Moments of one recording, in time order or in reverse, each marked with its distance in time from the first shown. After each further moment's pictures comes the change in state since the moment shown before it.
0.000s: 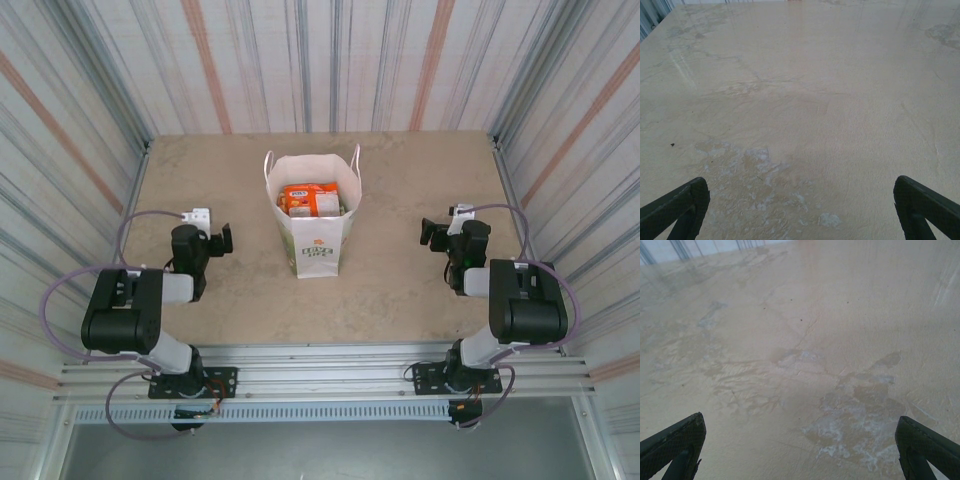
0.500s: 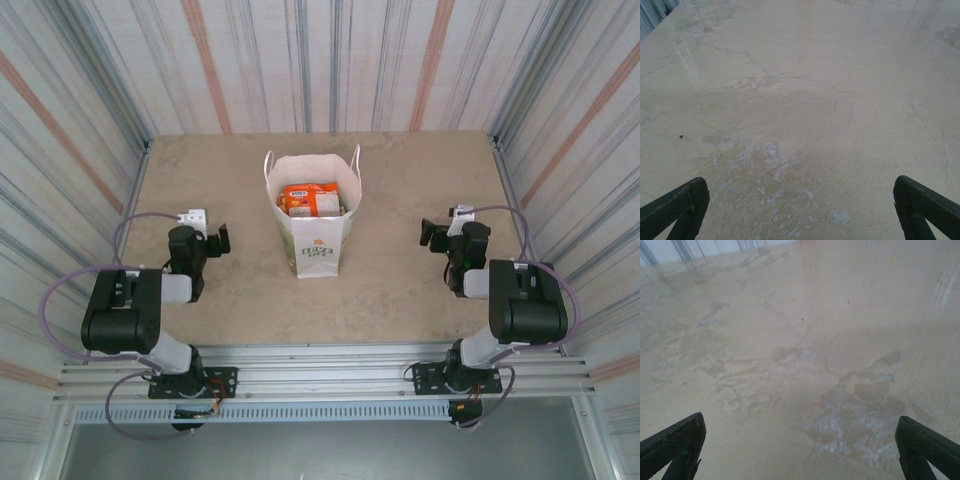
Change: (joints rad) left arm 0.021 0.000 -0.008 0.004 0.007 -0.023; right arm 0.000 -0.001 -0.010 0.027 0.000 0.000
